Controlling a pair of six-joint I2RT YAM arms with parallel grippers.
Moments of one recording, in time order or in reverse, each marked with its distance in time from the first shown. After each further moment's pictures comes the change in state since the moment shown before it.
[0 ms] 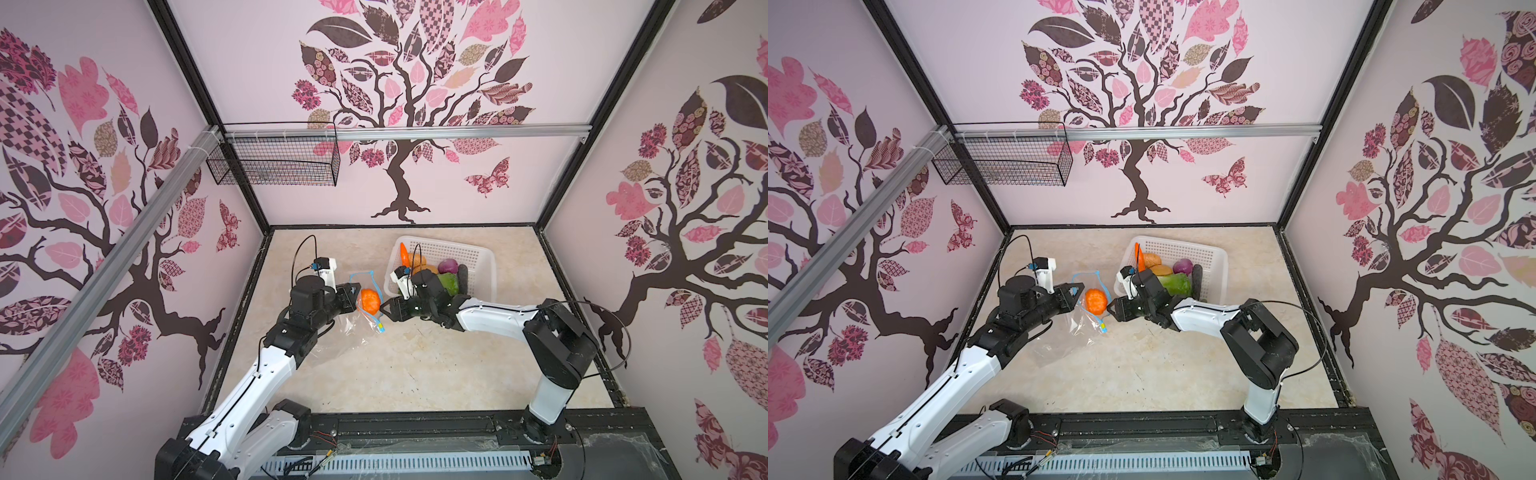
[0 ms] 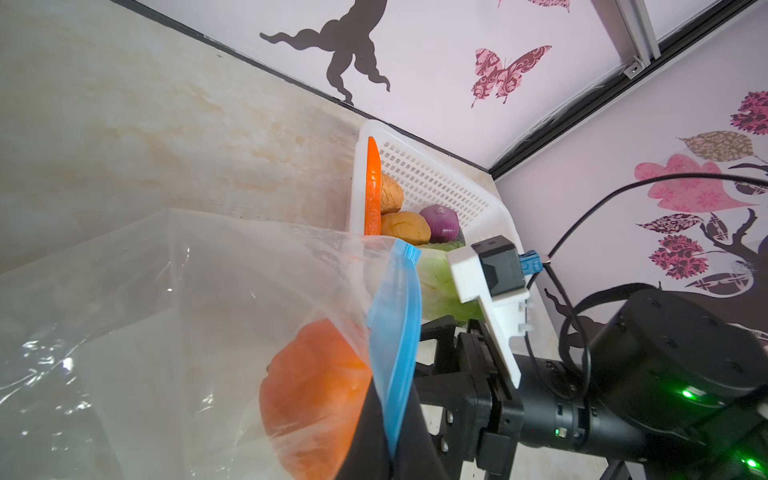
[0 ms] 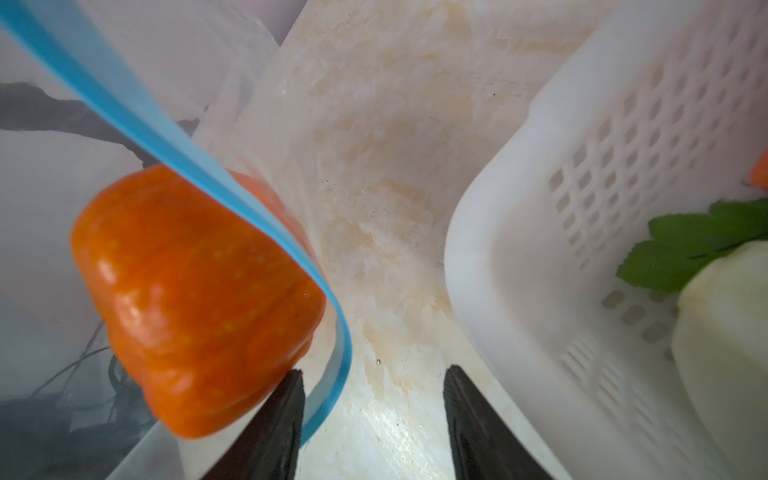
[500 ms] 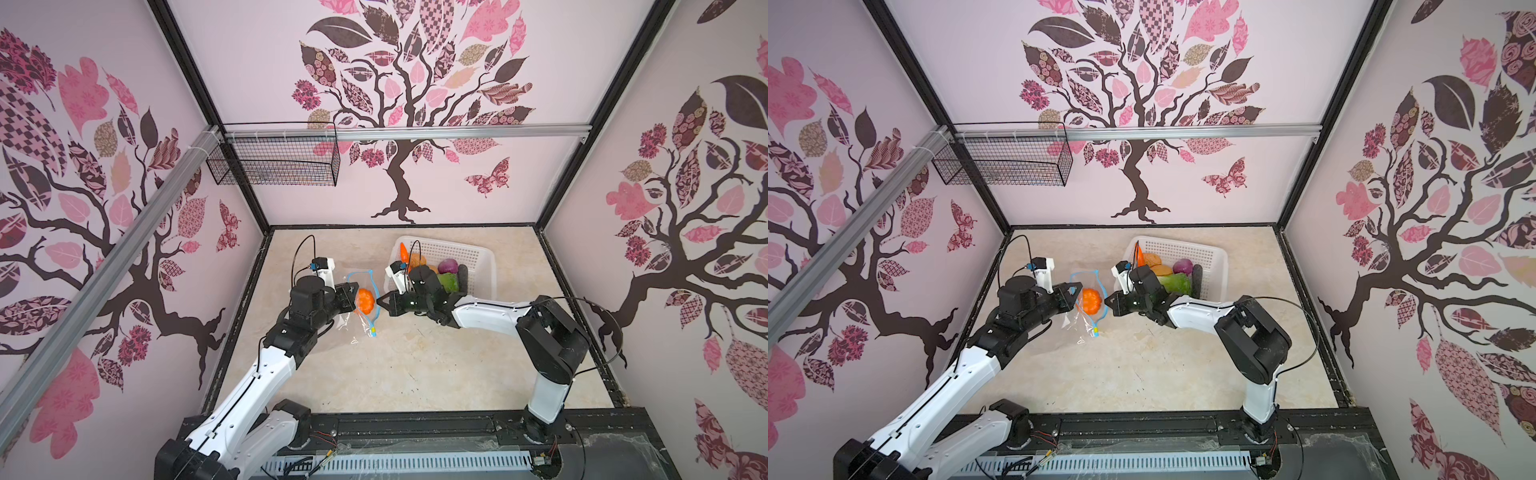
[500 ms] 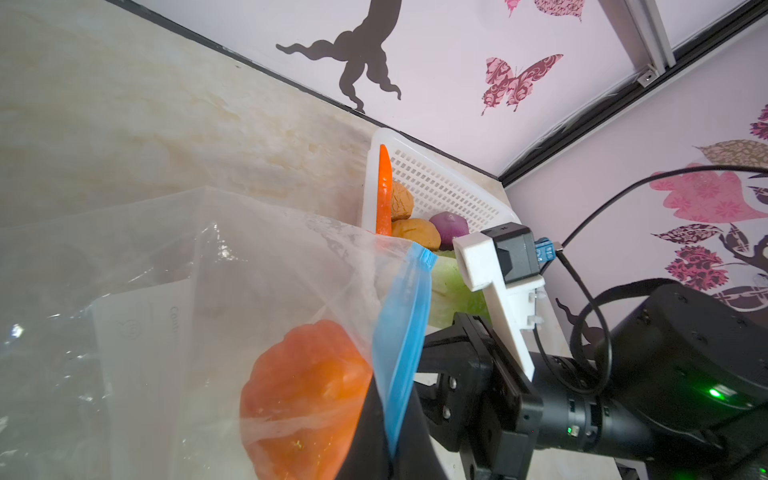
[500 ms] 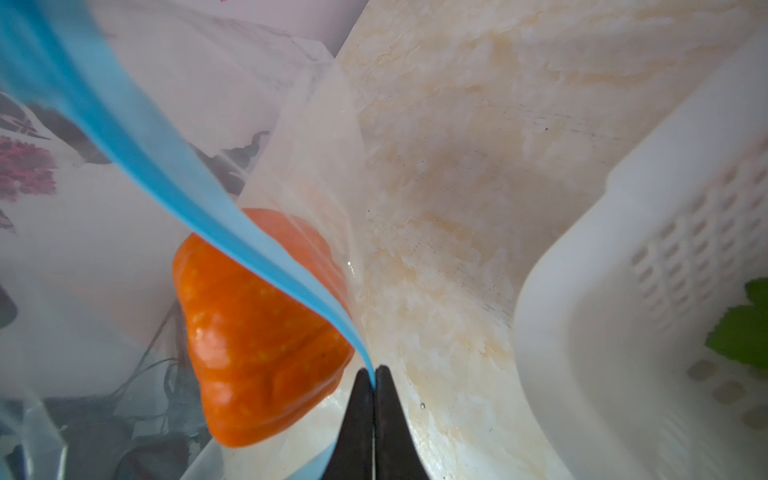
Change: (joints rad) left arm 0.000 0.000 0.000 -0.010 -0.053 0.005; right arm 0.000 0.037 0.048 0.086 -0.072 0.061
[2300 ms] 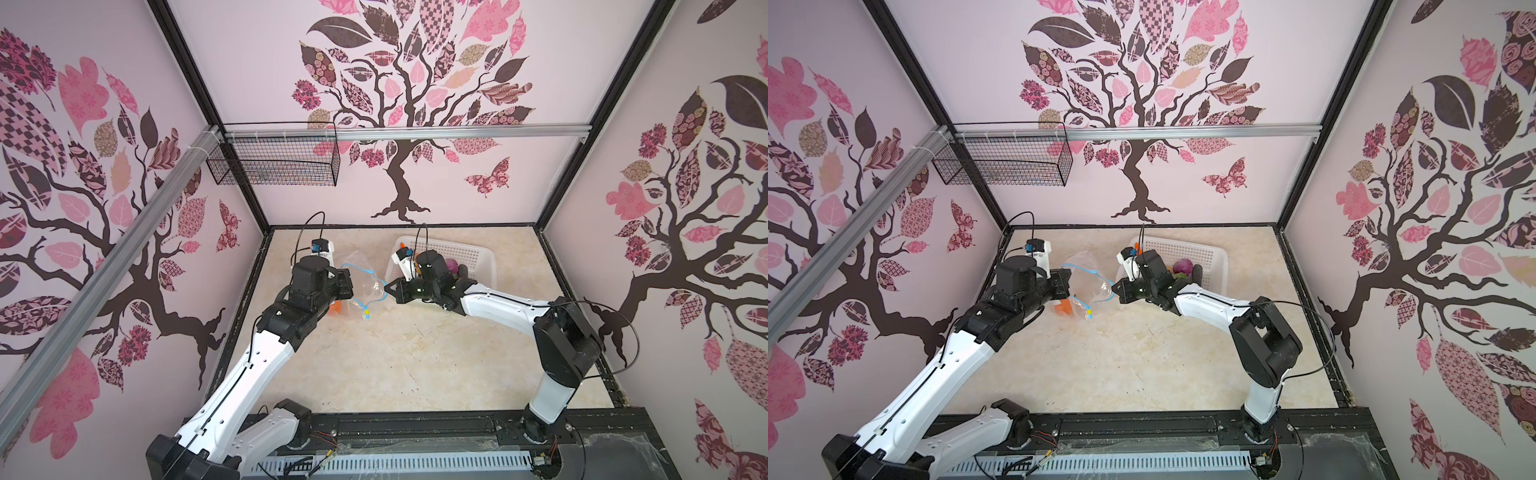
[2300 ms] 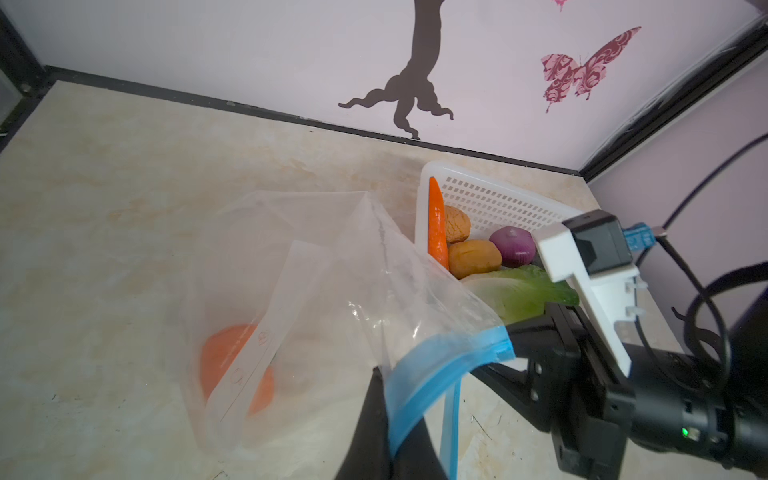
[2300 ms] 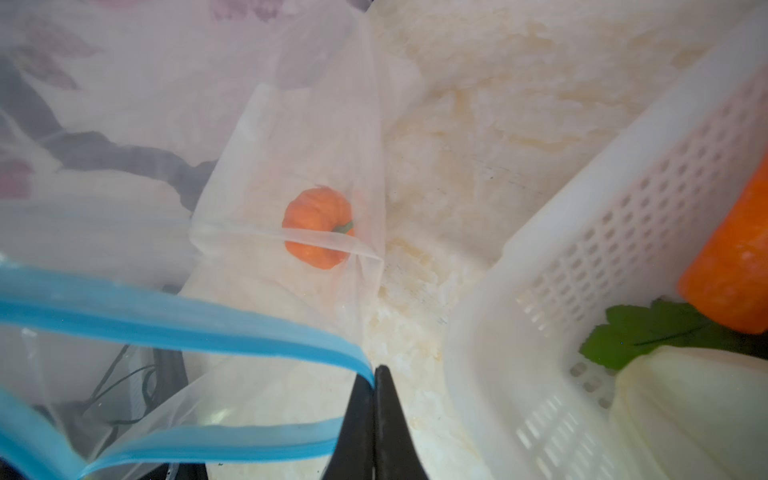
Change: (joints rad) left arm -0.071 0.087 0.299 -0.294 -0.241 0.195; right arm -0.083 -0.058 0.106 -0.210 0.020 -0.115
